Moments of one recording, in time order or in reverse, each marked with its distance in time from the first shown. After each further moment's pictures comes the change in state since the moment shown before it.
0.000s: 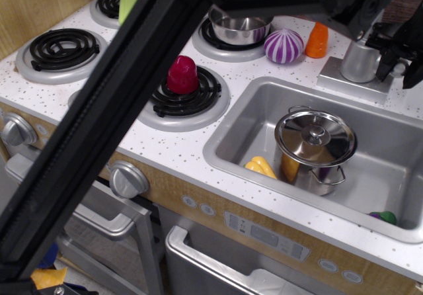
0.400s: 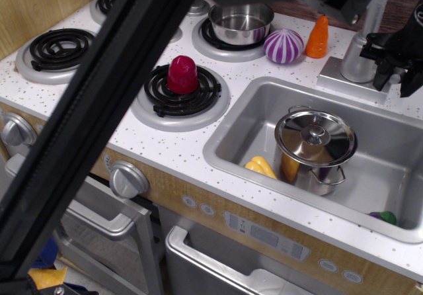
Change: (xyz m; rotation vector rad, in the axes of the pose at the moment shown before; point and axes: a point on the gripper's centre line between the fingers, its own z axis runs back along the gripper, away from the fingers) arm -0.011 0.001 -0.007 -0.041 0.003 0.012
